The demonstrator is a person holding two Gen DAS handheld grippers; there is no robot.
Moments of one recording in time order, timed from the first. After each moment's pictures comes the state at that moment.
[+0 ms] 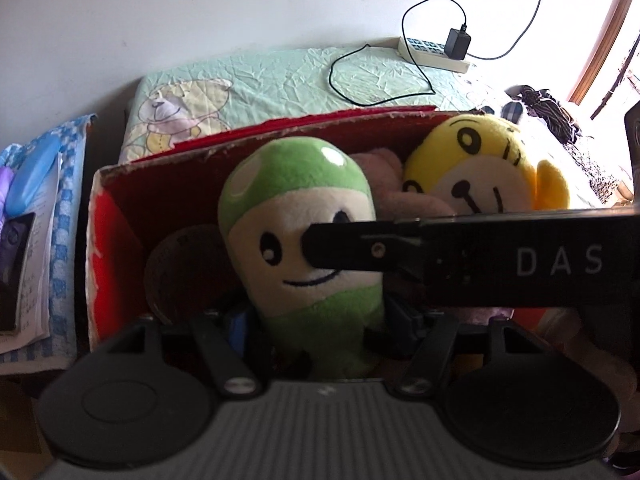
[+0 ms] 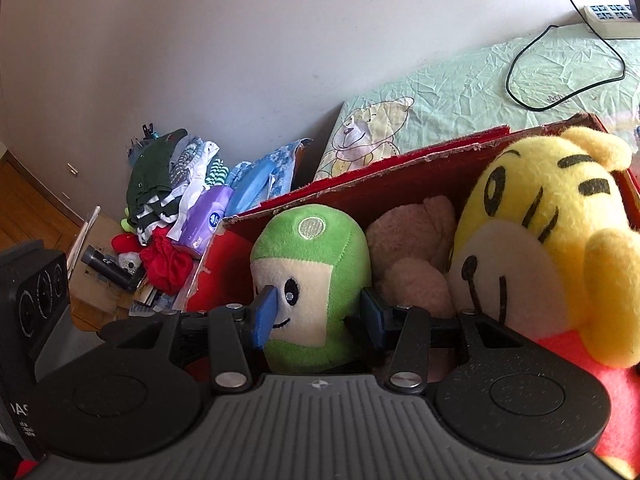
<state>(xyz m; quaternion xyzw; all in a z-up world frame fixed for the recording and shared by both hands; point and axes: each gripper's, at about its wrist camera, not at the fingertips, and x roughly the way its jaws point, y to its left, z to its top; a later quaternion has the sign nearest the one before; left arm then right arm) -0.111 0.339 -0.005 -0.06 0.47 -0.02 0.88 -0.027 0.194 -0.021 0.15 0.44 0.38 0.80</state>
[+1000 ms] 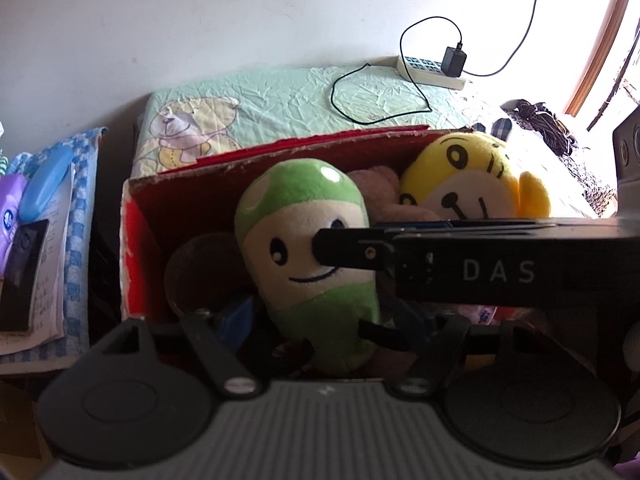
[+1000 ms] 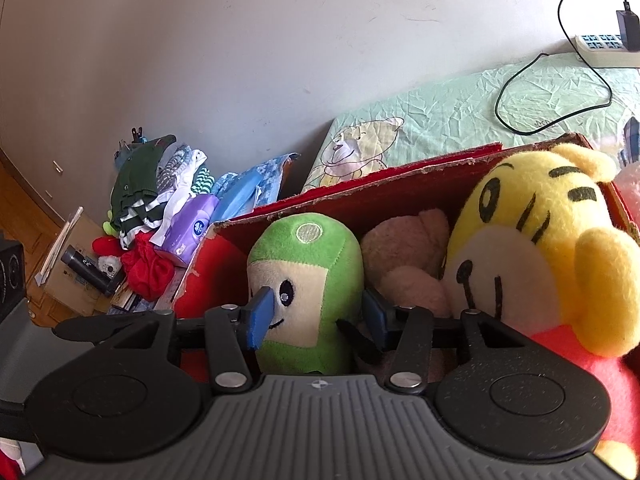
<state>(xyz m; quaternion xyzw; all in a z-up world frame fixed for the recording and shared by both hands) -0.126 0.344 0.011 -0.06 0.44 -0.02 0.89 -0.040 0.198 -0.019 0.13 0.40 0.36 0.83</state>
